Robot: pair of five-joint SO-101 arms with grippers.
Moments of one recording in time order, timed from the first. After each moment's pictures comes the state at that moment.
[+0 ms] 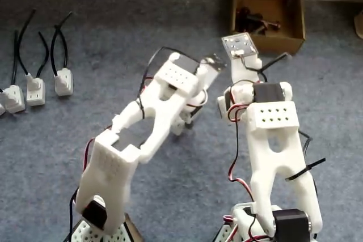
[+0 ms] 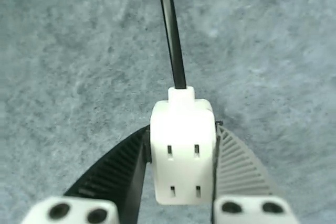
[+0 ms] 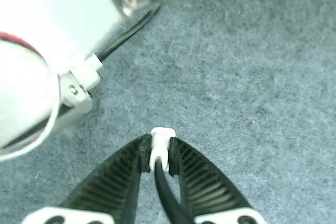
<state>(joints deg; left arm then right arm) 26.2 34.9 -21.9 87.6 -6.2 -10.9 -22.2 22.8 74.6 12.7</state>
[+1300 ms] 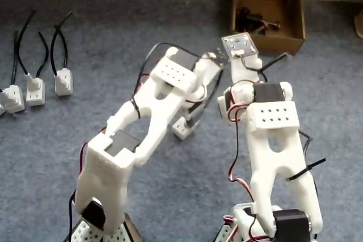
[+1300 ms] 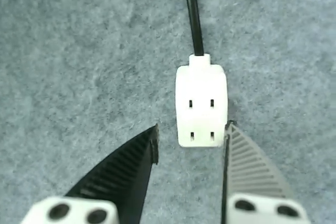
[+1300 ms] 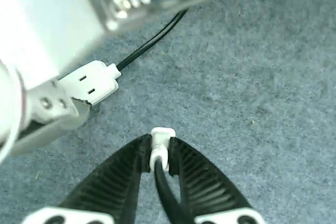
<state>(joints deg) 24.6 30.0 -22.8 90.9 -9.7 -10.9 -22.2 22.8 74.6 12.7</state>
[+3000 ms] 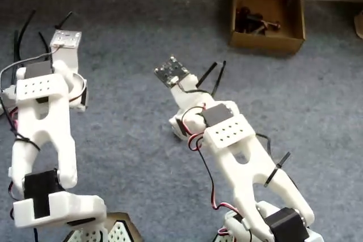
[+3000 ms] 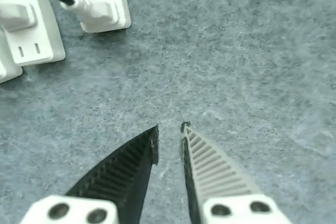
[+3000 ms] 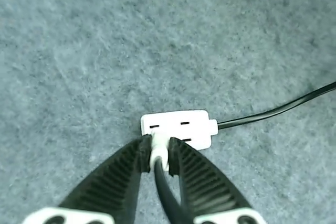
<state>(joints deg) -21.5 -4.4 16.5 74.7 -9.7 -32.4 -22.2 36.9 52.3 18.3</state>
